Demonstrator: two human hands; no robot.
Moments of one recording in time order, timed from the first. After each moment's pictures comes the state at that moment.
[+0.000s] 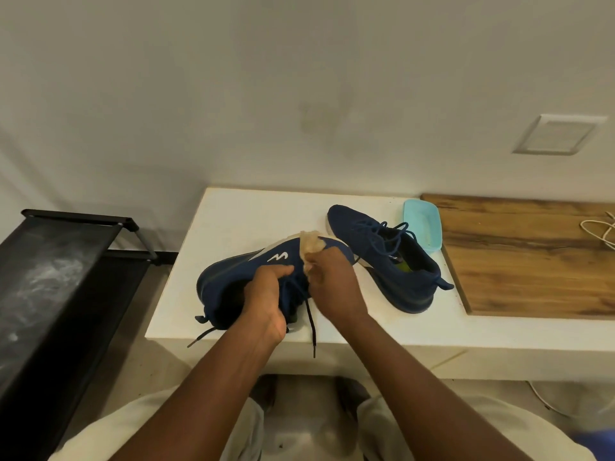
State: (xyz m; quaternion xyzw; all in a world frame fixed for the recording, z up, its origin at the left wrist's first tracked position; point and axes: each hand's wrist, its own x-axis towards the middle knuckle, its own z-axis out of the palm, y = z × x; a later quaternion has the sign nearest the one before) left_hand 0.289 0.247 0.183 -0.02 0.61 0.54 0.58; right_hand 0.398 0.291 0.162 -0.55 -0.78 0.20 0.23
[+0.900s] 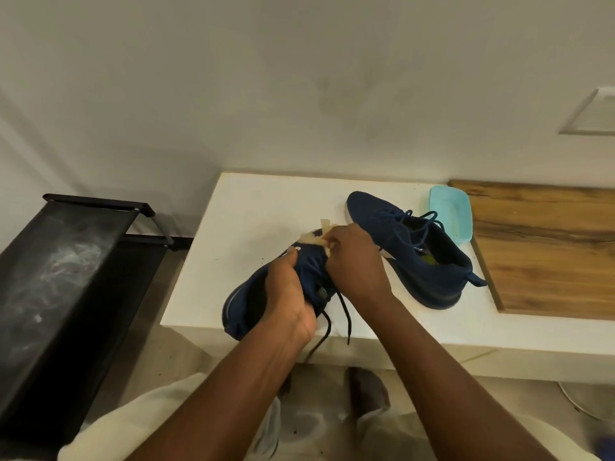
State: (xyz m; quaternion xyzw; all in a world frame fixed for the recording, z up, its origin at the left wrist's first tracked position) left_hand 0.303 0.247 0.197 -0.06 0.52 0.61 0.59; right_hand 0.392 0.312 0.172 -0.57 -0.77 0.19 0.22
